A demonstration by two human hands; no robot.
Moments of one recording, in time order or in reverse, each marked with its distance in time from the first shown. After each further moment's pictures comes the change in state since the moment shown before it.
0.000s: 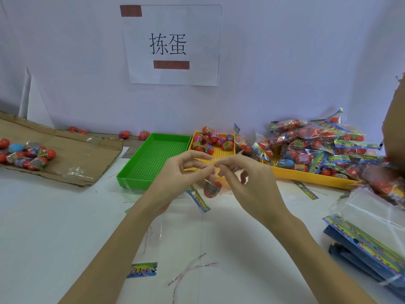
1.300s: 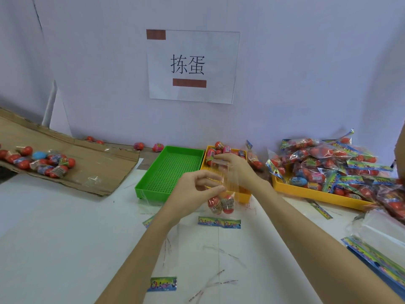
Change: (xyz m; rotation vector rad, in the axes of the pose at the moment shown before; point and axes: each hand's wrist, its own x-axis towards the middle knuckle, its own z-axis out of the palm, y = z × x) left_hand 0.008 -0.020 -0.015 0.146 0.057 0.012; right_hand 0.107 0.074 0.074 -0.218 -0.423 0.205
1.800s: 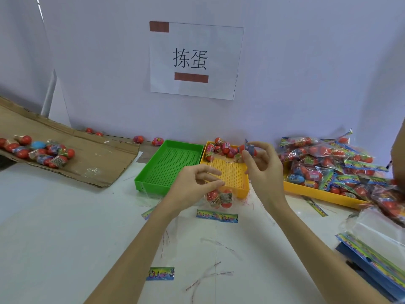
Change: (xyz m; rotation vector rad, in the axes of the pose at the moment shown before) left_hand 0.001 0.001 0.002 -0.004 0.009 -0.016; right_hand -0.089 -0.028 -0.027 0.658 0.615 0.005
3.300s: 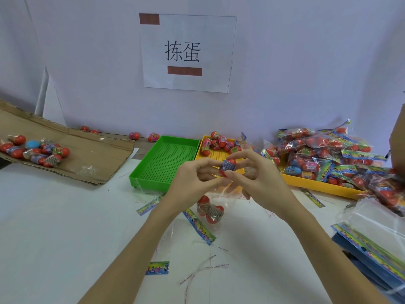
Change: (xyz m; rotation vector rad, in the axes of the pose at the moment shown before) left_hand -0.008 0.011 0.018 -0.040 0.003 0.148; right_hand -0.023 -0.027 -0.026 -0.128 -0.464 0.107
